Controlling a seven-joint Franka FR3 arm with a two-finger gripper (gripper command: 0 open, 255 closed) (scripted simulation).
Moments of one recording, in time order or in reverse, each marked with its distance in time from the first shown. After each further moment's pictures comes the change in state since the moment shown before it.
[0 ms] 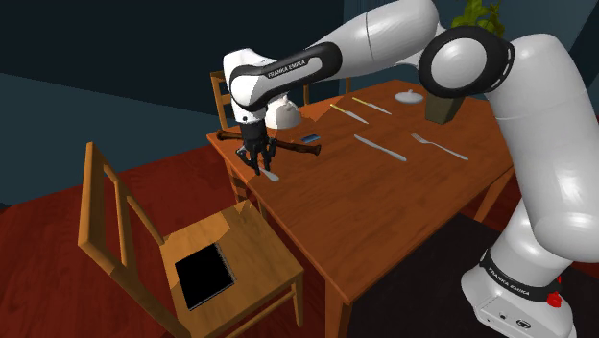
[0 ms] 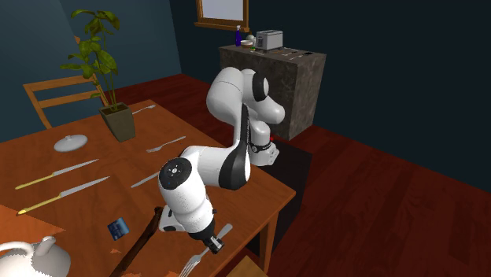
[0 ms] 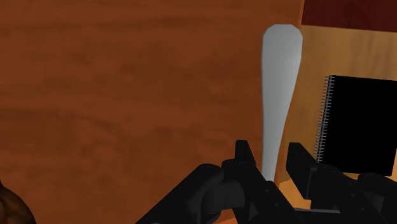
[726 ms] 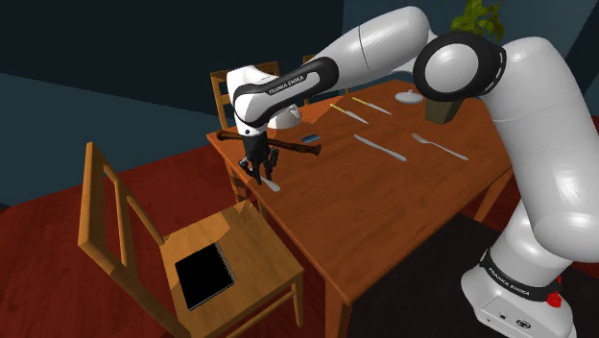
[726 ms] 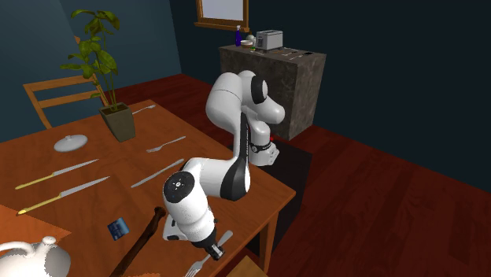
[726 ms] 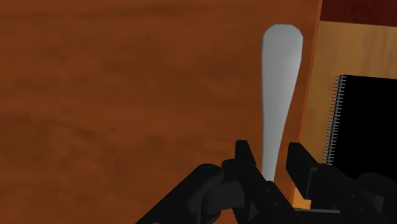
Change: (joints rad) arm -0.001 0.030 -0.006 -0.053 -0.008 0.082 0.001
